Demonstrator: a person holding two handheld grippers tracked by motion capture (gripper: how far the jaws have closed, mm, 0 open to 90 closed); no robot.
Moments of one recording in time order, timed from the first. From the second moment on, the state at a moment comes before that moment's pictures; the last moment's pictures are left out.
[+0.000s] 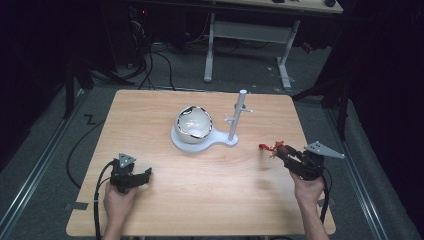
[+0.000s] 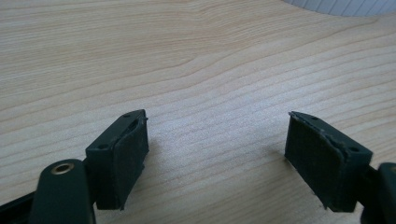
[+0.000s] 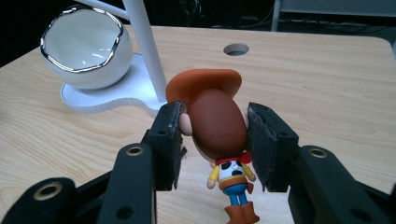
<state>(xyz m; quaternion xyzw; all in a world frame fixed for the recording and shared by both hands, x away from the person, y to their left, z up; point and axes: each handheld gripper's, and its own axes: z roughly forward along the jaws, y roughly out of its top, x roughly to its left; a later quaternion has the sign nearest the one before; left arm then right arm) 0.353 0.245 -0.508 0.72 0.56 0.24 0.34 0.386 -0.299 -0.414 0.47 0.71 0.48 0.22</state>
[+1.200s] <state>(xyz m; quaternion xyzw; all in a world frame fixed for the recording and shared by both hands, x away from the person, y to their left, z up) 0.353 0.244 -0.509 0.72 0.56 0.24 0.33 0.398 -0.284 -0.336 0.41 0.71 0.51 0.25</state>
